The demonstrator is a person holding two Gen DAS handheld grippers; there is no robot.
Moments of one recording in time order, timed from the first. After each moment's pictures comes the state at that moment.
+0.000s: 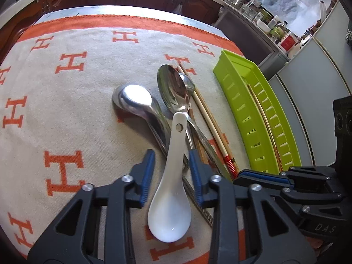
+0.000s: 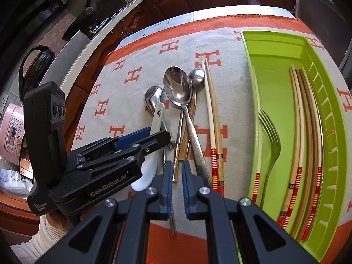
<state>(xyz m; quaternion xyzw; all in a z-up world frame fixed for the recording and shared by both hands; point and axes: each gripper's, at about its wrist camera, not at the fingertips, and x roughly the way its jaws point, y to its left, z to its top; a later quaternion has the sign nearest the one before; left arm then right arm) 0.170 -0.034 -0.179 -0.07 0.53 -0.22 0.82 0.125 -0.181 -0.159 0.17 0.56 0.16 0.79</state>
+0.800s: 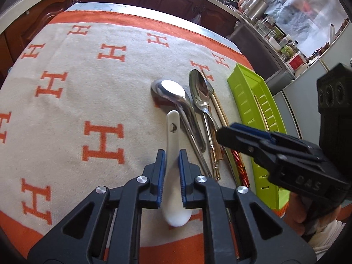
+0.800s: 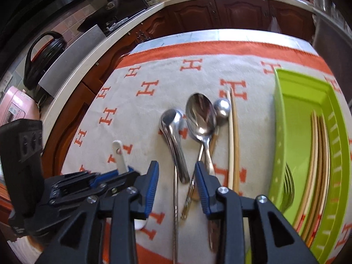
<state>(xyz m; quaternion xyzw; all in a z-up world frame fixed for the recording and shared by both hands) 0.137 0.029 -0.162 -0.12 0.52 -0.18 0.83 0.162 -0.138 -0.149 0.09 0.52 0.20 0.83</state>
